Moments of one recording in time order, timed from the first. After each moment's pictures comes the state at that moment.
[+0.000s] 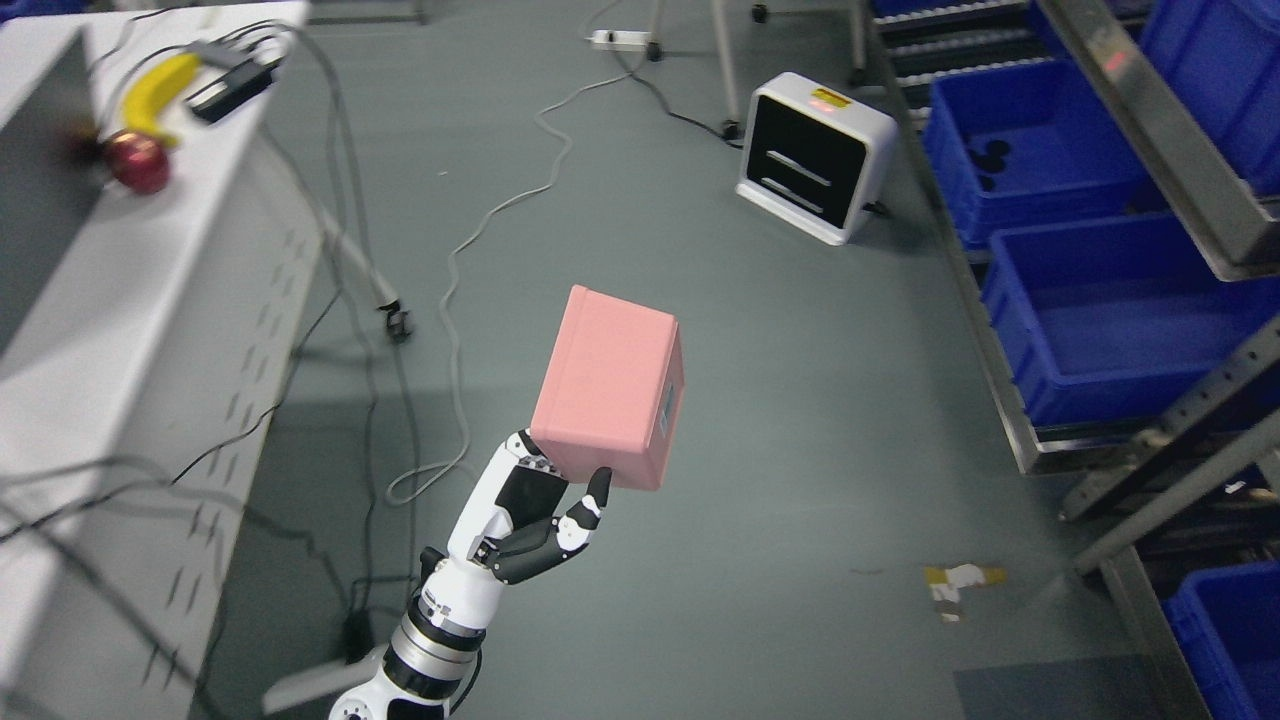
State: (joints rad) left arm -0.11 0.00 -0.19 -1.57 0.45 -0.44 -0.65; right arm 0.00 0.00 0.00 0.00 0.00 0.02 -0.04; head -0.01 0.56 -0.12
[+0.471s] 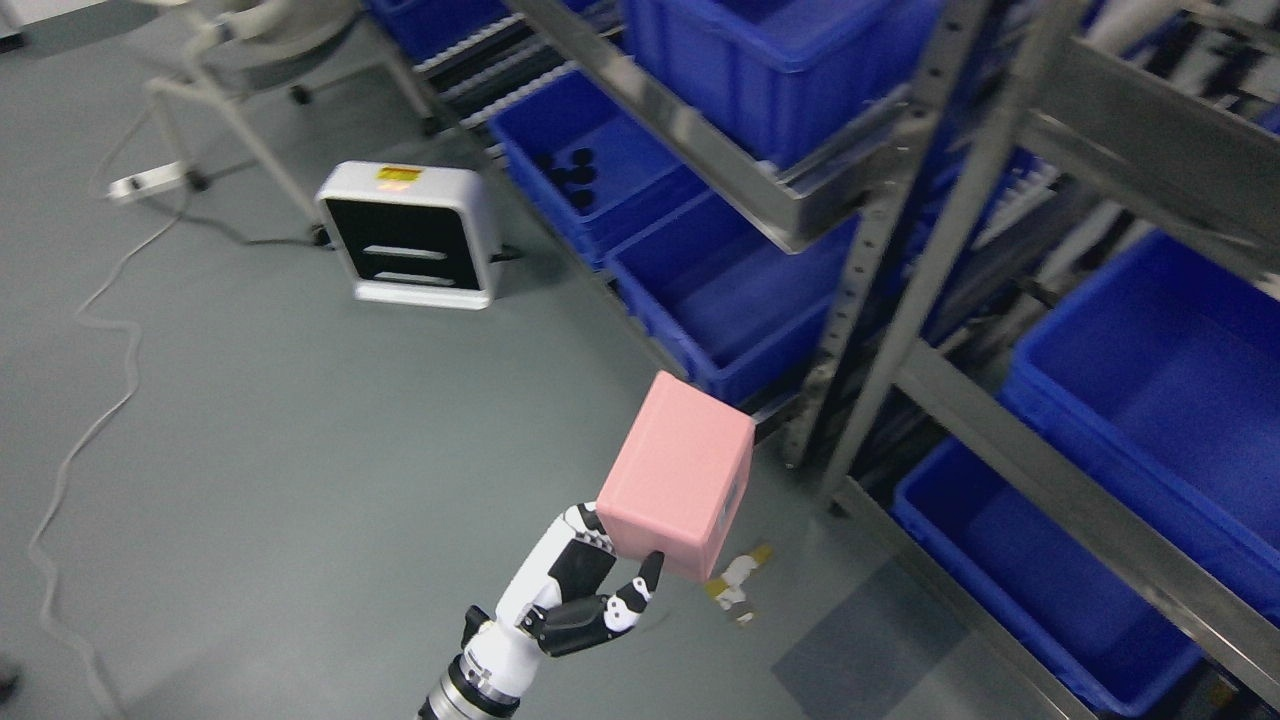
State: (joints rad) left arm -0.01 0.00 -0.25 -1.54 0.42 -0.44 -0.73; right arm 0.00 0.00 0.00 0.00 0.00 0.02 -0.04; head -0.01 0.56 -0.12
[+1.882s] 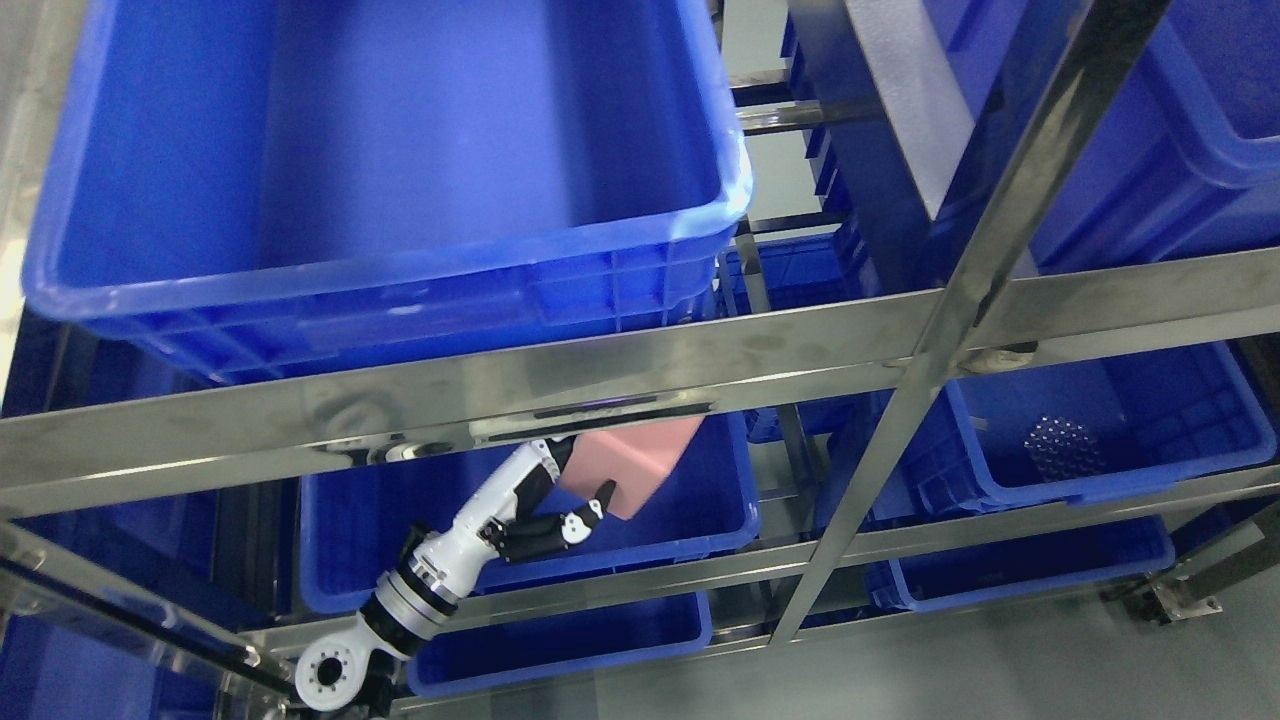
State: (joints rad) left arm -0.27 0.00 -0.01 -1.36 0.07 -0.37 -0.78; right arm 0.00 0.00 0.00 0.00 0.00 0.02 -0.04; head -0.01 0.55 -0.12
